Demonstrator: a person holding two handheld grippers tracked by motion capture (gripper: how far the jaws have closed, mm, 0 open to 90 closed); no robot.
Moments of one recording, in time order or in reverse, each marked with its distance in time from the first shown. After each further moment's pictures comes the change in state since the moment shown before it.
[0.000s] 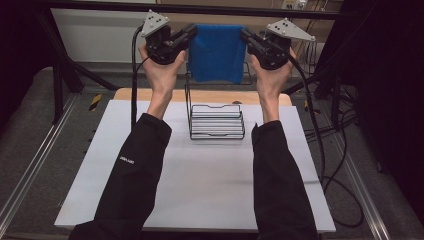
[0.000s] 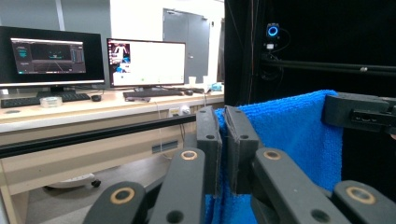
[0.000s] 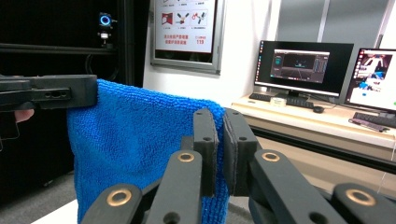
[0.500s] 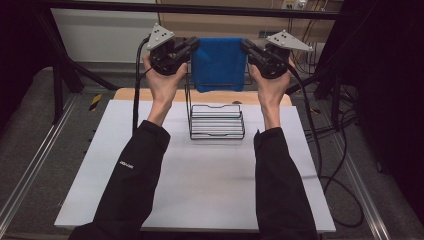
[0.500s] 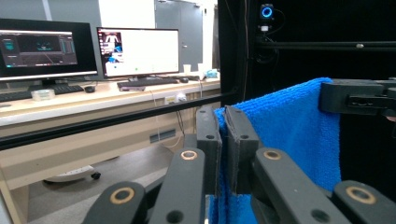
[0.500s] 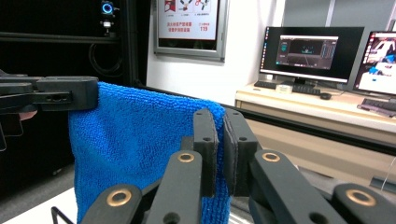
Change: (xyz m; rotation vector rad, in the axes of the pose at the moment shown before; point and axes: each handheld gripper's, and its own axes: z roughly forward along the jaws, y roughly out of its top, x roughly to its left) left arm -0.002 -0.029 -0.002 0.046 -0.037 0.034; right arm -0.005 -0.026 -0.004 0.043 0.020 0.018
